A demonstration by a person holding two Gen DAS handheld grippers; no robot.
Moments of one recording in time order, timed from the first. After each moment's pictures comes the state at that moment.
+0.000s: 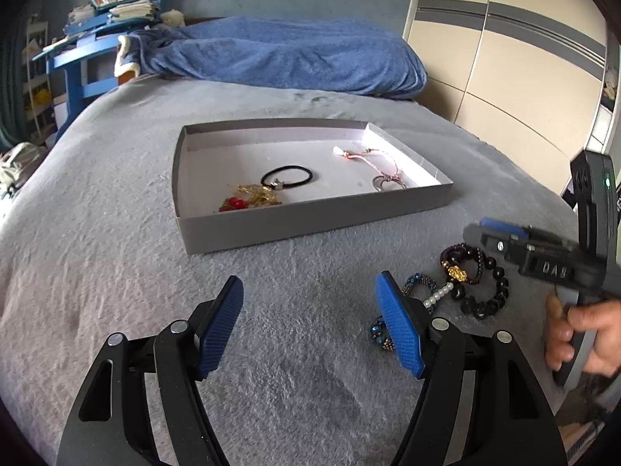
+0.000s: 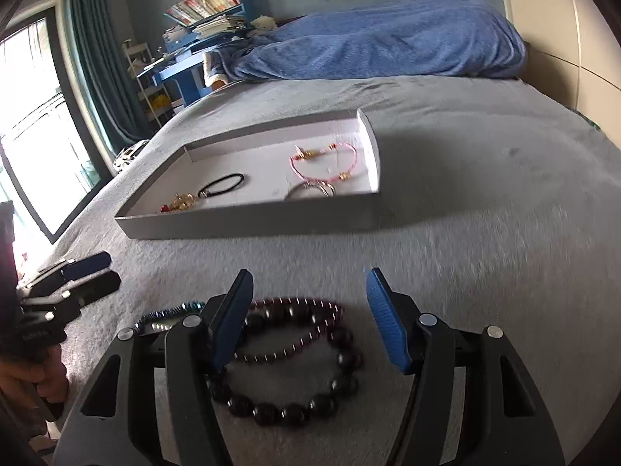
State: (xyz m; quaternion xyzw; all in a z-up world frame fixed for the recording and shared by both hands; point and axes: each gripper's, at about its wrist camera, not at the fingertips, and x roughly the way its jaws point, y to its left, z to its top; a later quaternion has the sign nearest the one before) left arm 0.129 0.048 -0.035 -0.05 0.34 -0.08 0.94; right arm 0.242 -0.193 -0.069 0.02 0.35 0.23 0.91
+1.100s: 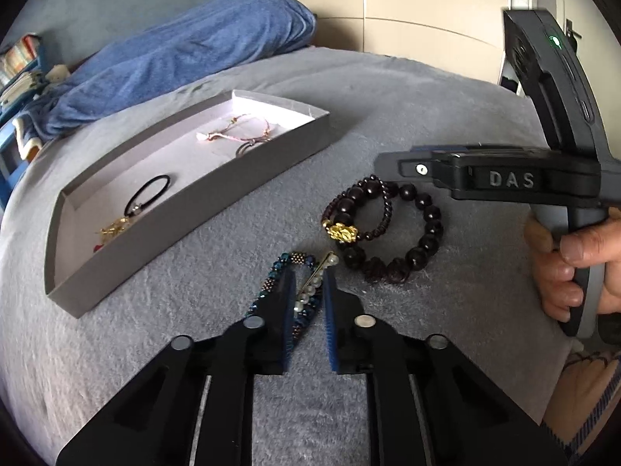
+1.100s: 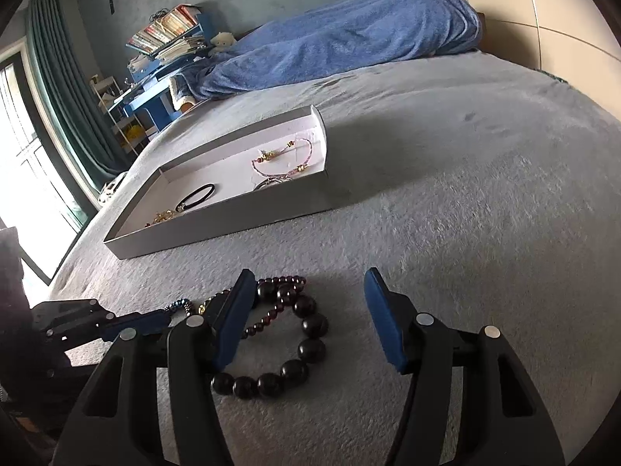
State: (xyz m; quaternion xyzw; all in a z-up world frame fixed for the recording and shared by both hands) left arm 0.136 -0.048 -0.047 0.11 0.37 -0.22 0.89; right arm 0.230 -0.224 -0.077 0.09 0.36 0.18 0.91
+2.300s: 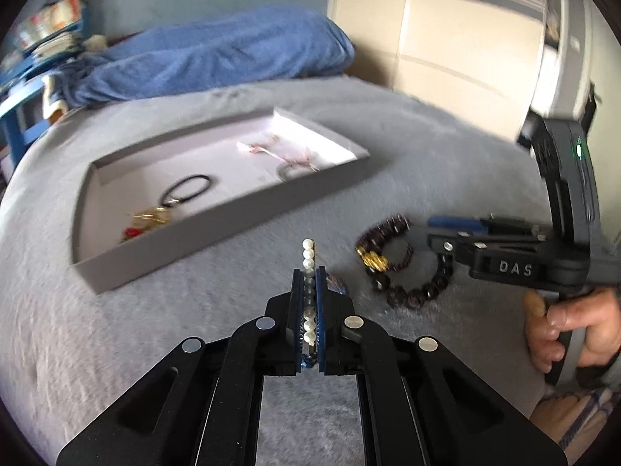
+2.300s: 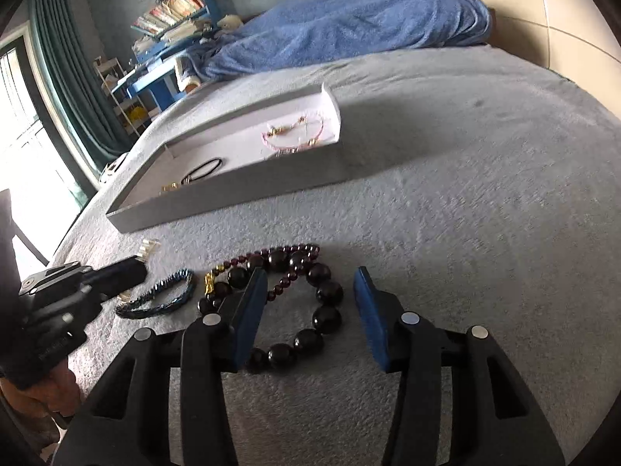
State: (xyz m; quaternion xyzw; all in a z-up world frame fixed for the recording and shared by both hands) left arm 0.133 -0.009 -0.031 0.01 0.34 -0.18 0.92; right arm 0.221 -0.215 -0.080 0.07 0.37 0.19 0.91
